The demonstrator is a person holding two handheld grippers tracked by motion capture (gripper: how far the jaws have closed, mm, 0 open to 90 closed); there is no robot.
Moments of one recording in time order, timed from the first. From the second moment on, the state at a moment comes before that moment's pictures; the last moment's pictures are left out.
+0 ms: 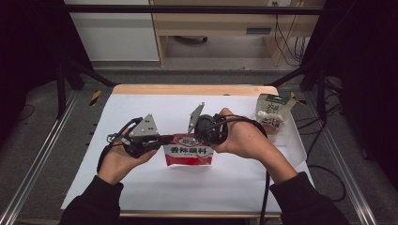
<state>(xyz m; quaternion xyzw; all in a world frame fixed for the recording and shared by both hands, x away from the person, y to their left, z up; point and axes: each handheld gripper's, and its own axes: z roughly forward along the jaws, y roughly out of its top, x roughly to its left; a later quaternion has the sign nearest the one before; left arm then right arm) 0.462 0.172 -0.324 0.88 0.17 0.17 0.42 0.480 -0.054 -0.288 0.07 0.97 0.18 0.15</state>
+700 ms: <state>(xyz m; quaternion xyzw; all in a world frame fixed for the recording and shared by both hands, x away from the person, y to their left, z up) 0.456 0.197 -0.355 0.83 0.23 0.20 0.47 0.496 -0.089 -0.255 0.11 0.96 0.19 0.16</state>
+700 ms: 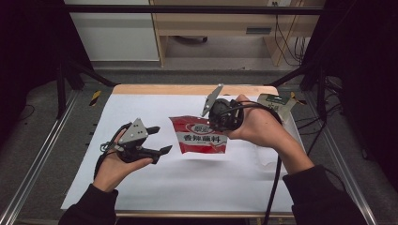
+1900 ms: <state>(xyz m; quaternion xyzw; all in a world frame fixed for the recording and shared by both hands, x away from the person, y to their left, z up) 0.439 0.267 -0.442 0.81 0.34 0.24 0.42 0.481 -0.225 -0.198 0.22 0.91 0.25 0.23</state>
